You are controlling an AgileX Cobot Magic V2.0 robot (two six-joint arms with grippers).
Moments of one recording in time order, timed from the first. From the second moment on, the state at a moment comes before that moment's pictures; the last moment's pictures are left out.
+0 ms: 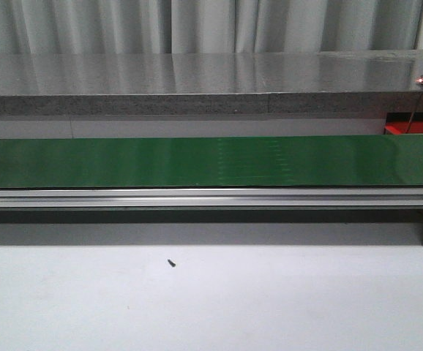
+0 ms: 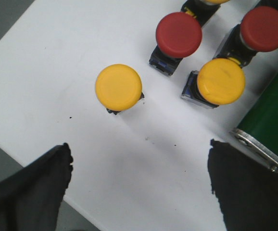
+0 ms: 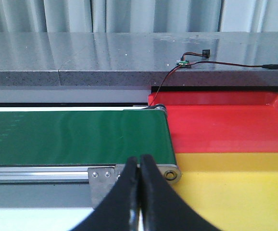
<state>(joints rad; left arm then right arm) 0.63 1.52 -1.11 -0.03 0.80 -0.06 -0.03 -0.01 0.03 -0.03 0.07 0.08</state>
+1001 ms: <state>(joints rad) 0.66 1.75 -1.11 -0.02 0.53 -0.06 -0.03 -0.01 0.03 -0.03 0.07 0.08</state>
